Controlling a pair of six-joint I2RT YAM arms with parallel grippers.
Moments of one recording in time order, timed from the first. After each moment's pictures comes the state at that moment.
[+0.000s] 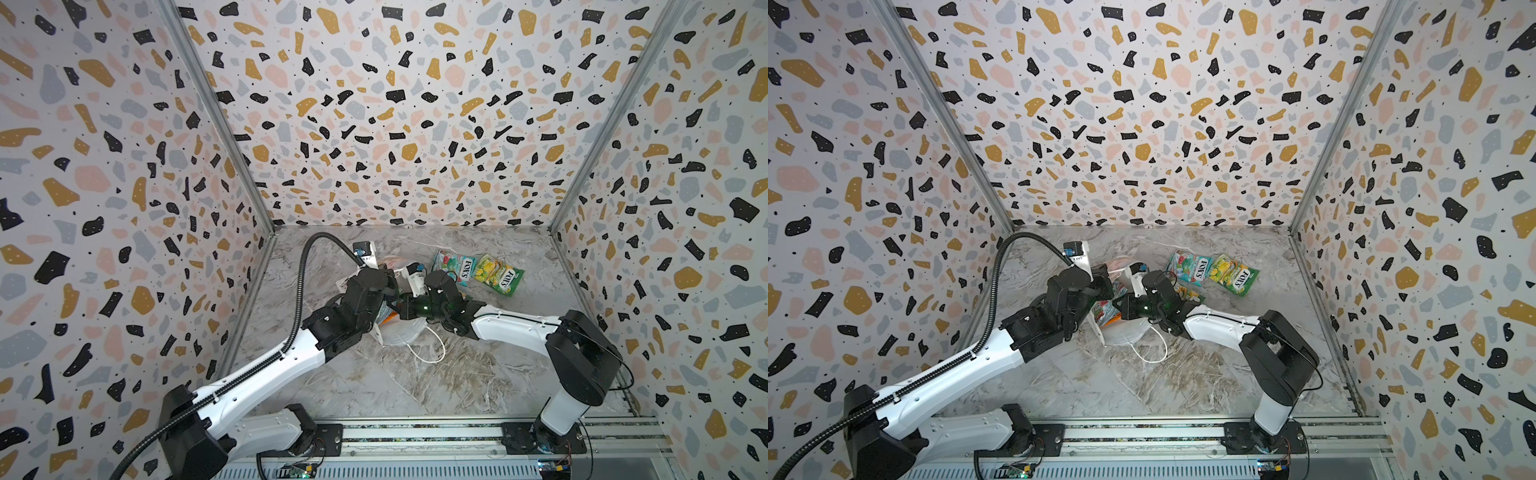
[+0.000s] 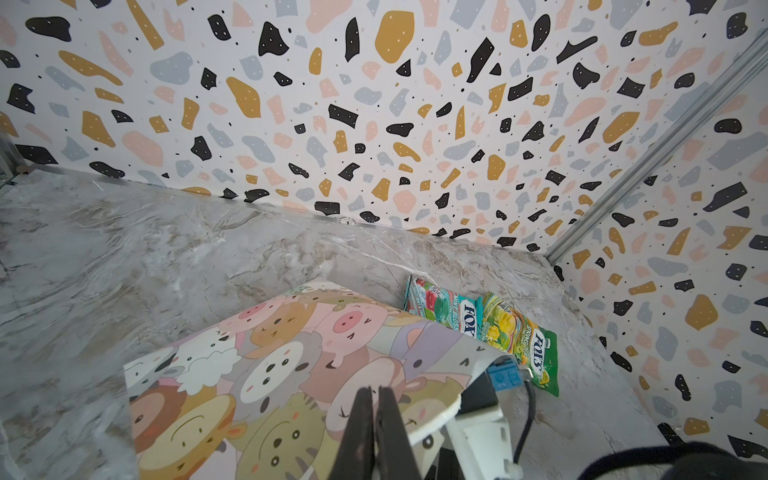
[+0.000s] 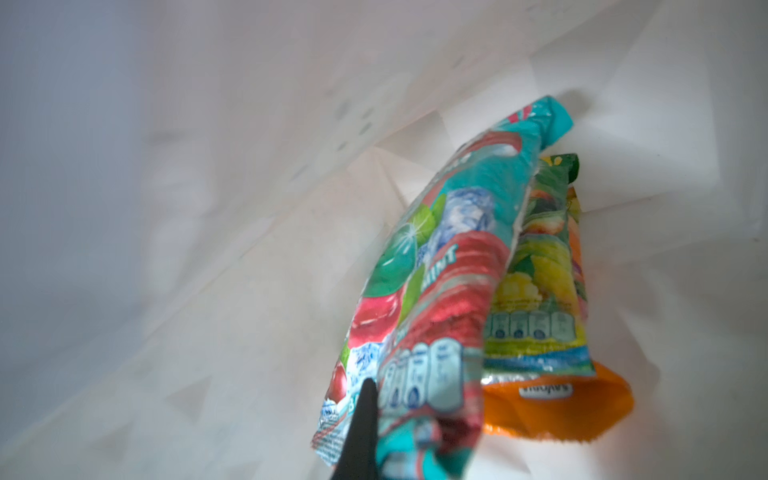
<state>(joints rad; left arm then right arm) -0.81 1.16 1.01 -0.20 -0.54 -0.54 0.82 1.67 1.01 0.22 -0.35 0.61</state>
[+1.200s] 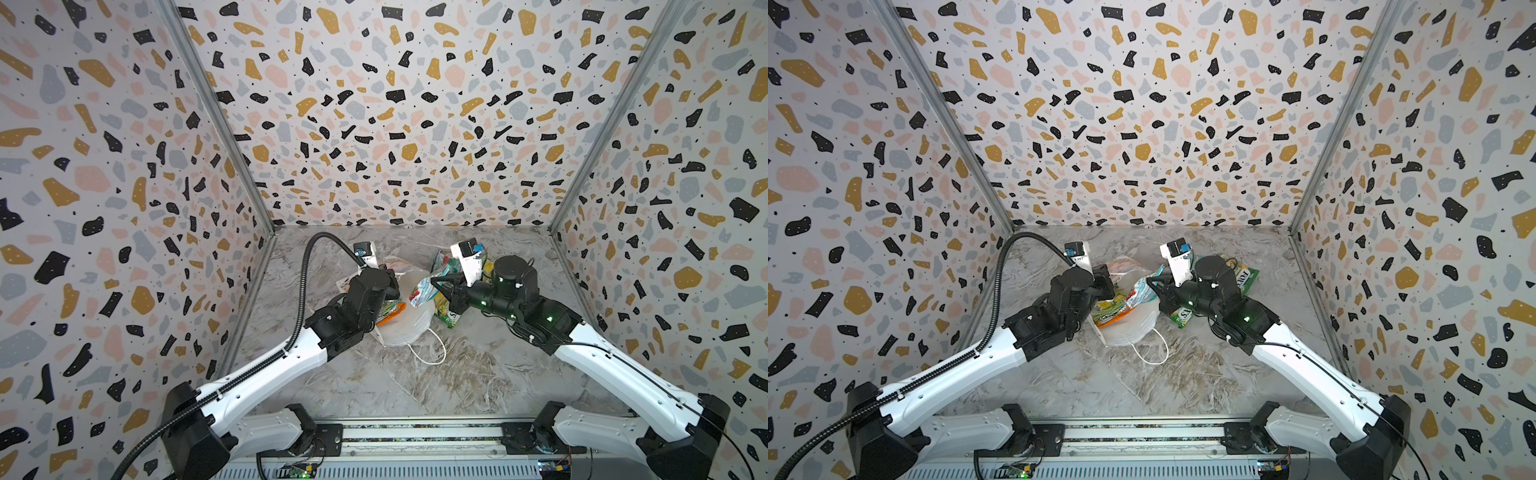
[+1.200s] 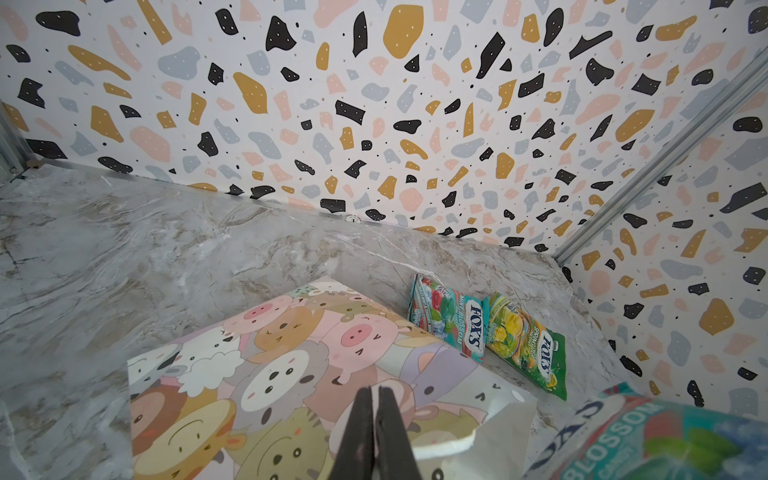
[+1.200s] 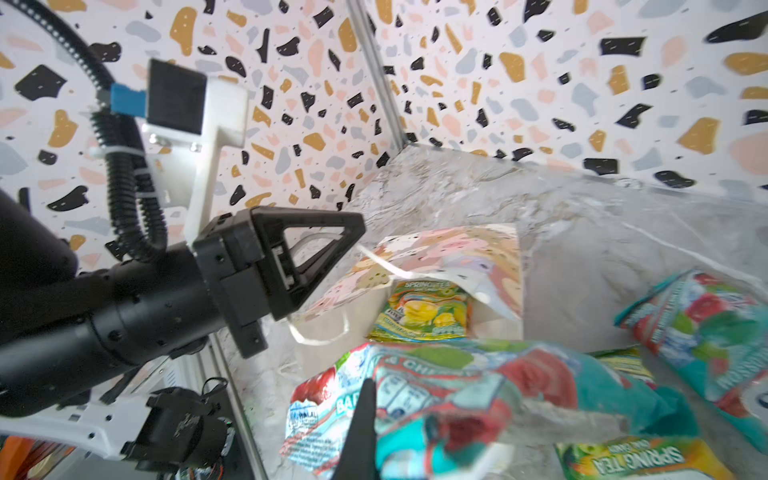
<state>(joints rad) -0.81 1.17 1.01 -0.20 -0.56 -0.55 0.73 1.10 1.10 -0.29 -0.21 0.31</state>
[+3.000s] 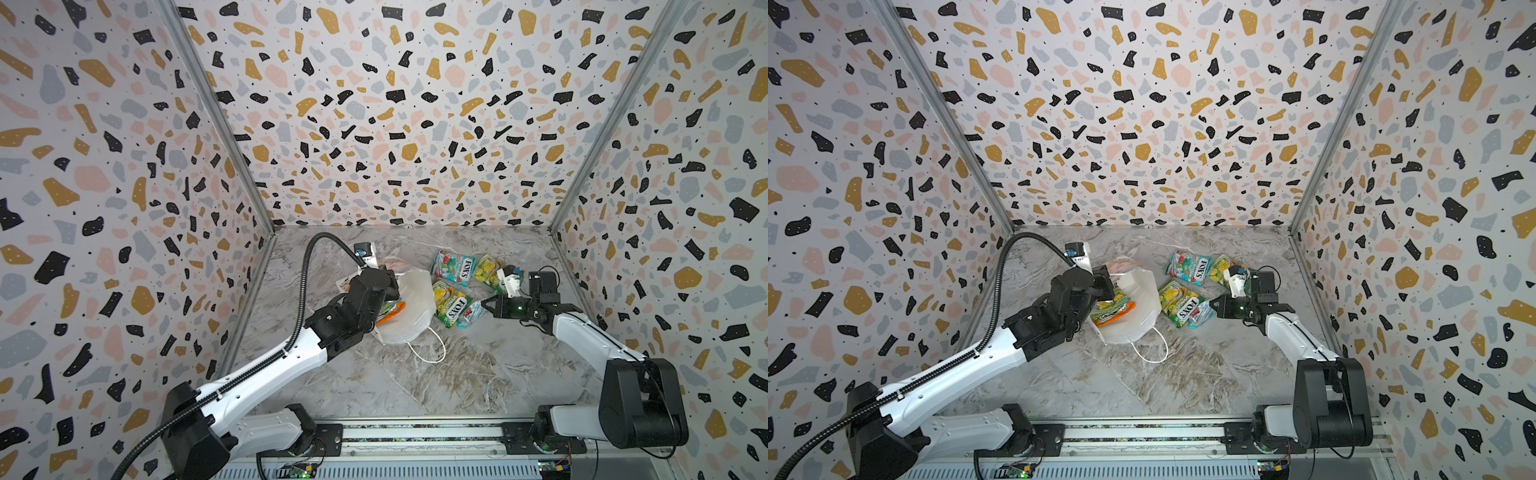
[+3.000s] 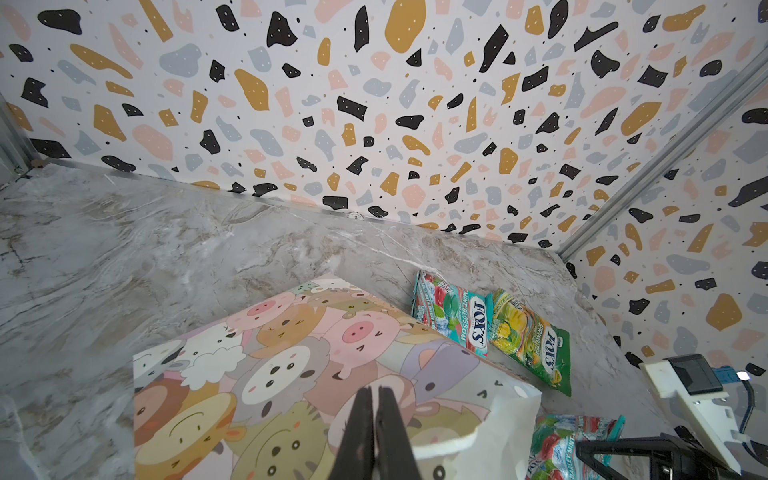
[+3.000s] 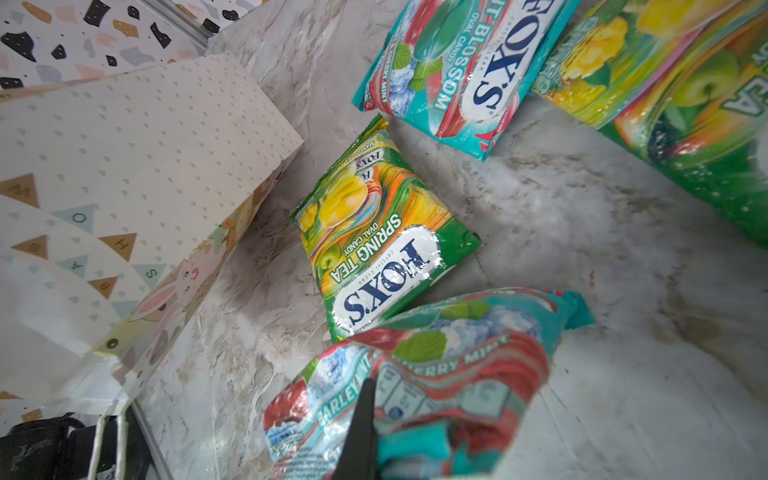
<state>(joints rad) -0.81 1.17 1.01 -0.21 -0.56 -0.55 0.06 1.34 0.73 -0.24 -0.64 0.16</state>
